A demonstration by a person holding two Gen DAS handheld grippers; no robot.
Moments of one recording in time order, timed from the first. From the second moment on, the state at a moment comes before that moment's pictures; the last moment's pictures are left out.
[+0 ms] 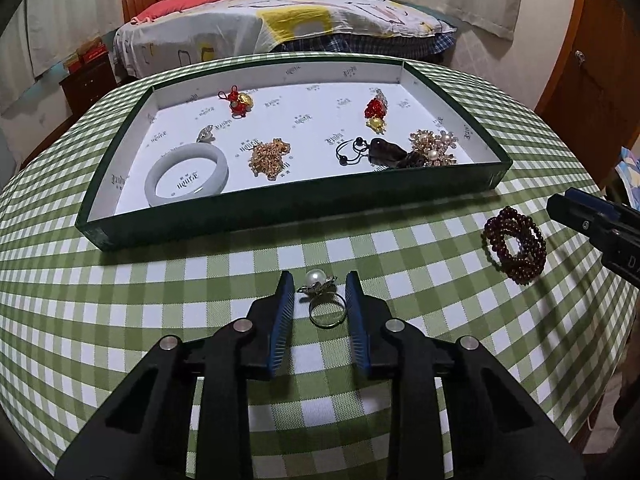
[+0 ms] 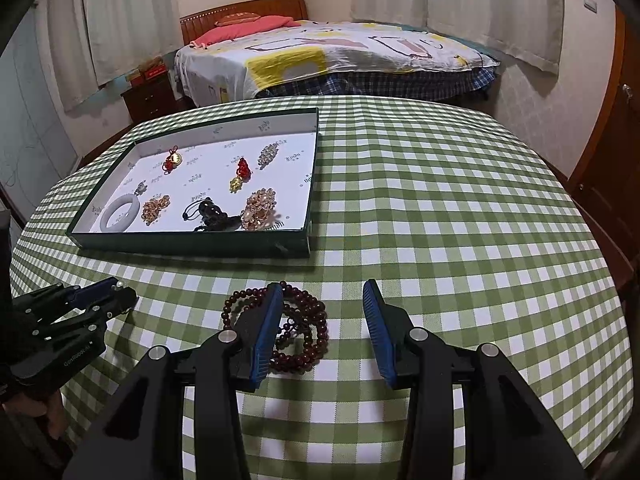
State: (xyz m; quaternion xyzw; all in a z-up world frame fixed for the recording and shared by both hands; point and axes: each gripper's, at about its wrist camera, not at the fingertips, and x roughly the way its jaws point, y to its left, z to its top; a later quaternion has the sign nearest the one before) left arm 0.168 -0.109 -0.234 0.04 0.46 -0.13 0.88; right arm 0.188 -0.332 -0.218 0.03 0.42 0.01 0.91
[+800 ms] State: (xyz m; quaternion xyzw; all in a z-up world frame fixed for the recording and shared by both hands) left arm 0.170 -0.112 -0.234 0.05 0.45 -0.13 0.88; right arm 0.187 -0.334 -0.223 0.02 0.42 0.01 0.90
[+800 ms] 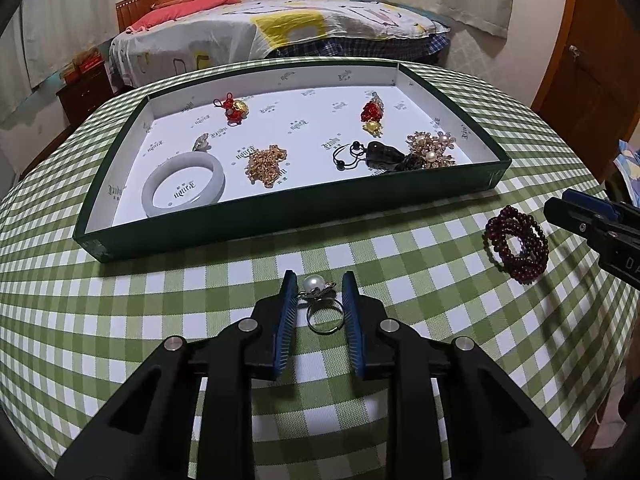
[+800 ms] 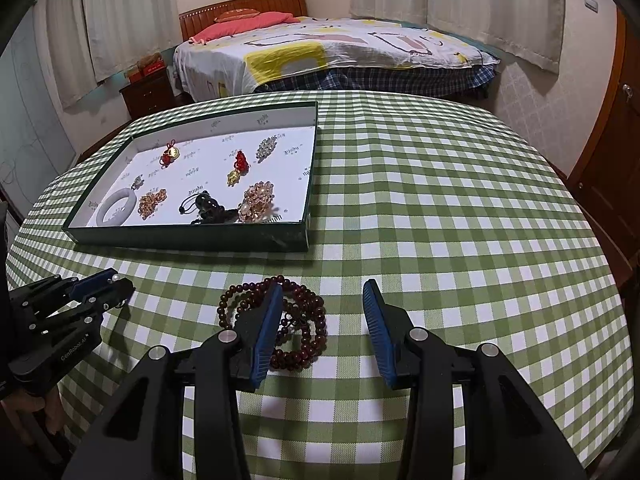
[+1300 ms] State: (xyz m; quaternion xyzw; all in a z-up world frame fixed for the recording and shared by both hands) left arm 0.166 -0.097 -0.222 0.05 0.43 -0.12 0.89; right arm 0.188 -0.325 -0.229 0.02 0.43 0.01 0.90
